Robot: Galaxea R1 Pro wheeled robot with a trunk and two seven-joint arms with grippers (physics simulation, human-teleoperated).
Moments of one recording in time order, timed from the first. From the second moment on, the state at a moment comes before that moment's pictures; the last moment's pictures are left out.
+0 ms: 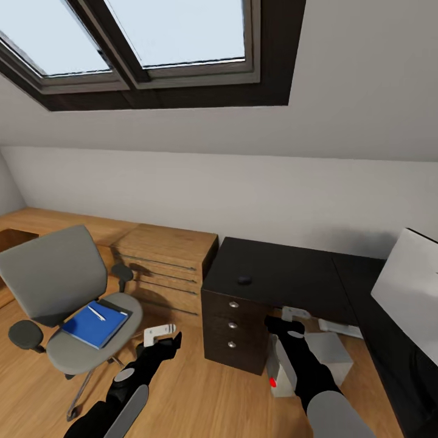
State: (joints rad) left arm -0.27 0.13 -0.45 -1.30 0.60 0.26 0.41; right arm -0.59 0.14 -0.09 -0.72 0.01 0.22 -0.27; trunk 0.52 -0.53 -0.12
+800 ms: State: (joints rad) left arm -0.27 0.13 -0.46 -1.27 0.60 0.26 0.41; right arm -0.58 0.14 -0.09 -0.72 0.00 0.22 -0.27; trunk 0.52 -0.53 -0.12
